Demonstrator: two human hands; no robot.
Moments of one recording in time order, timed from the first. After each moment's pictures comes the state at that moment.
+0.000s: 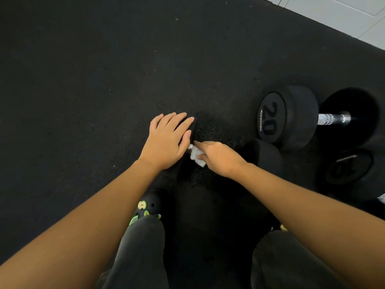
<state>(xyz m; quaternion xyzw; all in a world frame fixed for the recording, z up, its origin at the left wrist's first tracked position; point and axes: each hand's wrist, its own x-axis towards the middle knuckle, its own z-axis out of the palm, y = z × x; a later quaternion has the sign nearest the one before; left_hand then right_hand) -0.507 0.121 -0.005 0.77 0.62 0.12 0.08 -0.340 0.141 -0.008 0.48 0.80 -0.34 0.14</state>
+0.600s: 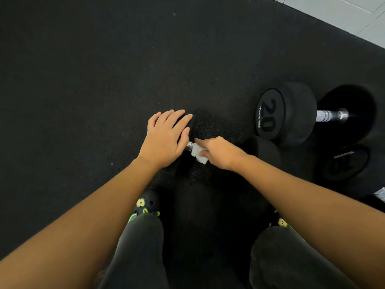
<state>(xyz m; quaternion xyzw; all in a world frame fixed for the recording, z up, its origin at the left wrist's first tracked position) -0.506 0.120 -0.008 0.77 0.62 0.13 0.07 -0.337 0.150 -0.005 0.50 0.76 -0.38 0.19</state>
